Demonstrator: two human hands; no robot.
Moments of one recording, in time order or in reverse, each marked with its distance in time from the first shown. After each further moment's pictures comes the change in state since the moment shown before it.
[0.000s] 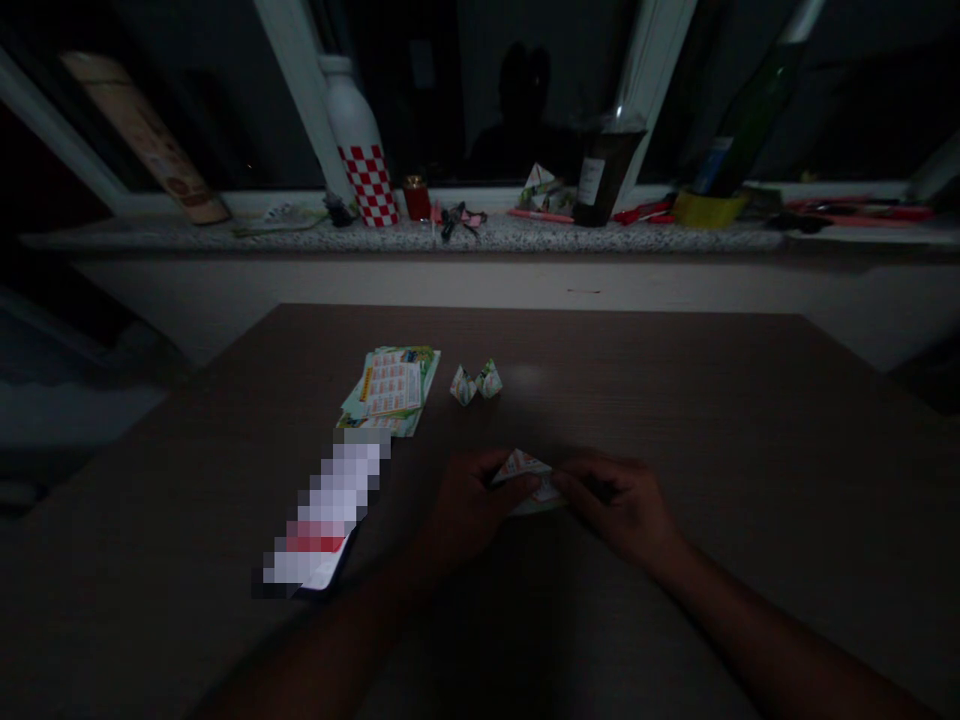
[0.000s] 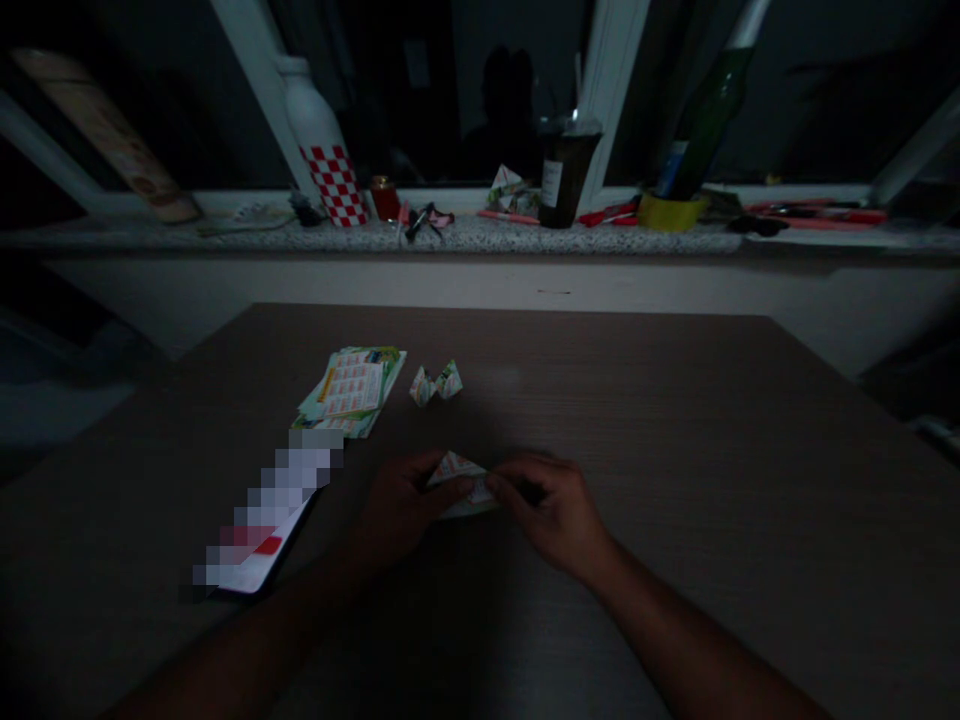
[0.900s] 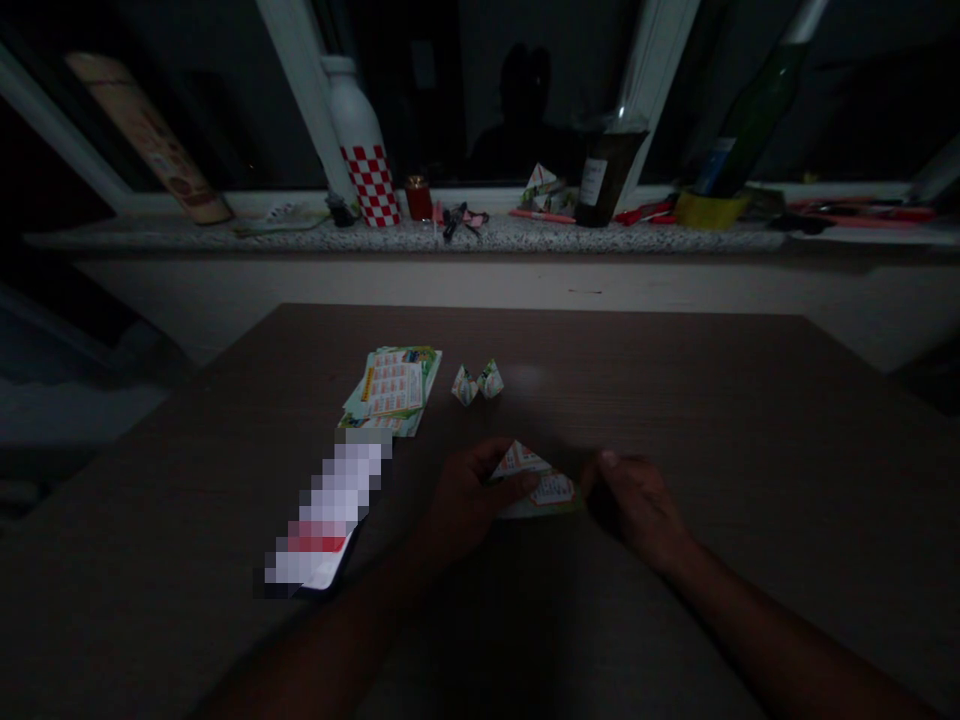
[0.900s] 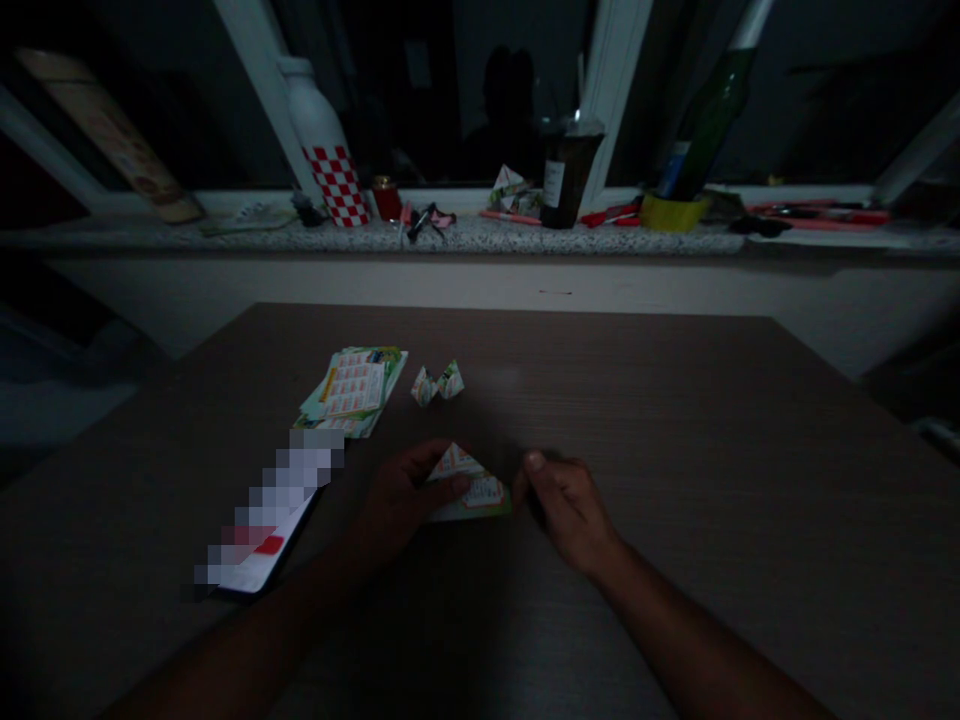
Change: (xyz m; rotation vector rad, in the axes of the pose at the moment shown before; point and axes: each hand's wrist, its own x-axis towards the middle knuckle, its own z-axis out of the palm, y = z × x) left_hand 0.000 0.003 0.000 -0.422 -0.037 -0.112; right_hand -0.007 0.013 -0.005 0.177 -0.020 0.135
